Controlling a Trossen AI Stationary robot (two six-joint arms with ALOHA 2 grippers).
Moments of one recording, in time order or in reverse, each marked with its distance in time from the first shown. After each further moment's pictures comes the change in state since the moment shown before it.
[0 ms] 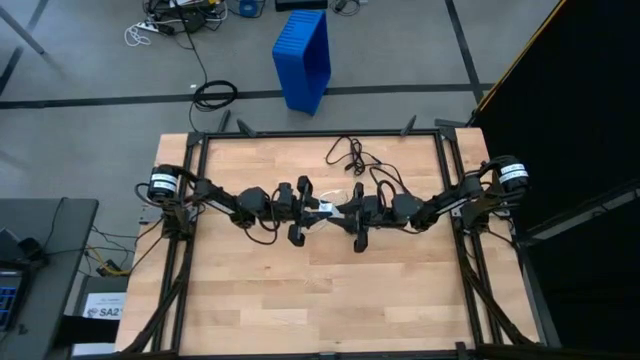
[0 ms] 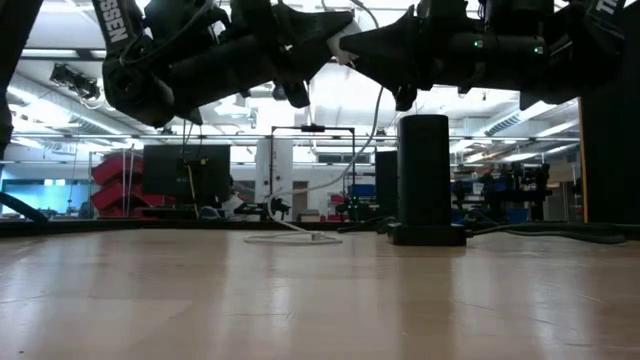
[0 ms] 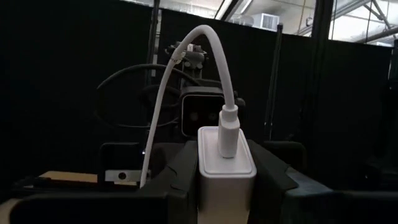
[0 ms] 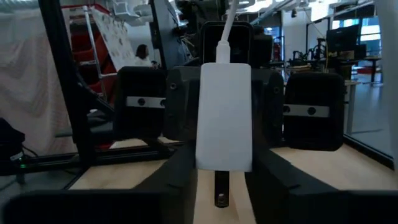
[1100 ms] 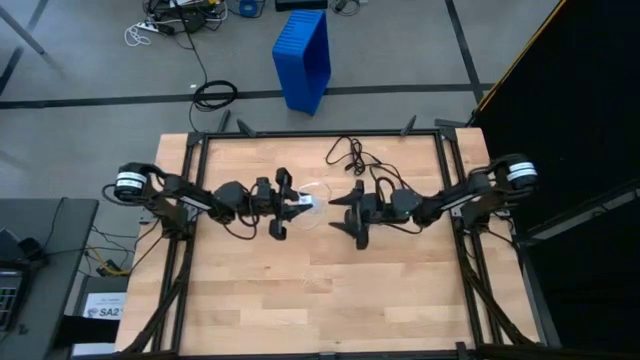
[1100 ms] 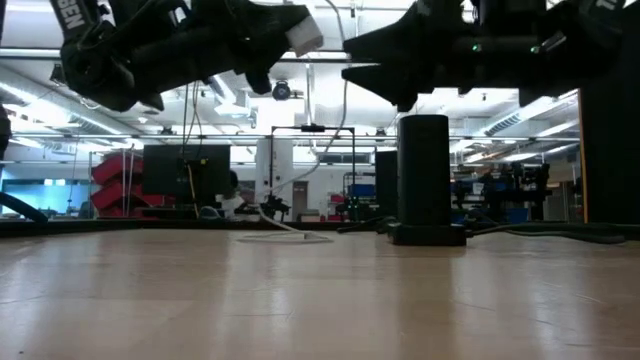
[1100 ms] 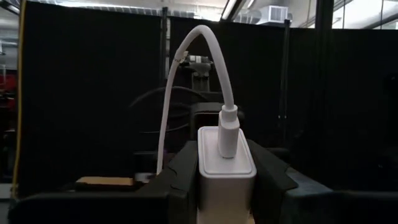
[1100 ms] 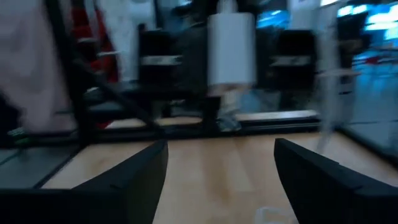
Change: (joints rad) left arm 0.030 -0.223 -0.155 -0.081 -0.033 0.098; right arm -0.040 -0.028 0.000 -0.079 -0.021 -0.030
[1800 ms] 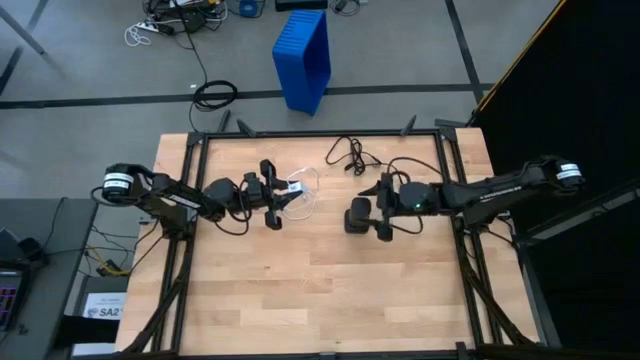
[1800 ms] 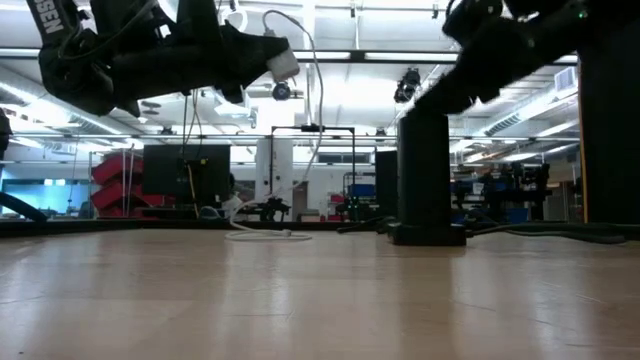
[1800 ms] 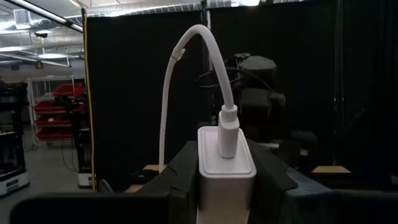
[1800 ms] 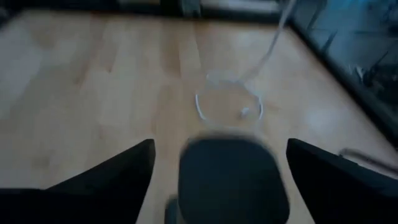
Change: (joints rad) left arm 0.074 -0.137 -0.143 -0.020 -0.101 0.110; right arm -0.012 -0.515 0.002 -0.954 0.052 -0.078
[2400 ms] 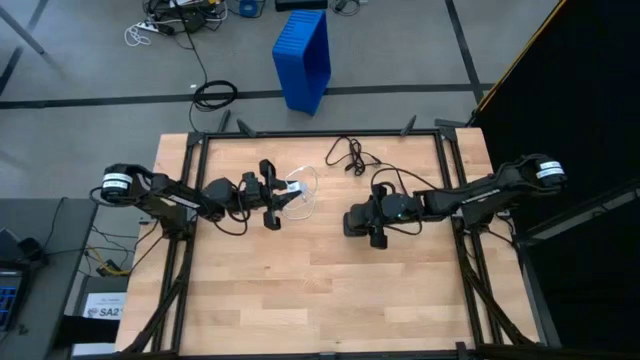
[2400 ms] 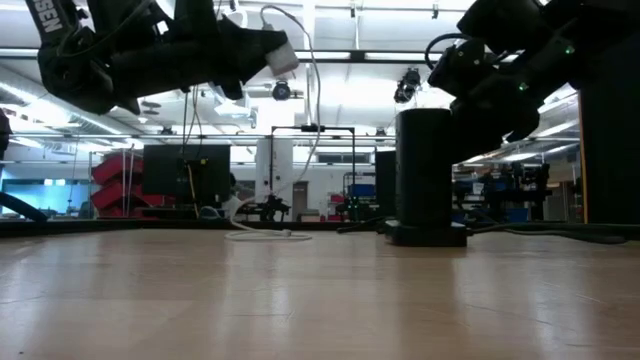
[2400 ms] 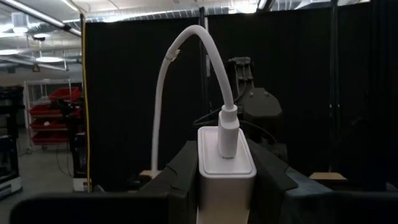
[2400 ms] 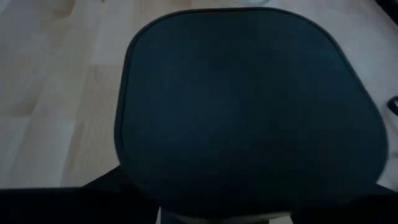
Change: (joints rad) left arm 0.000 -0.002 -0.001 -0.003 -0.009 -0.002; right arm 0.005 0.235 -0.009 -0.064 -0.006 0.056
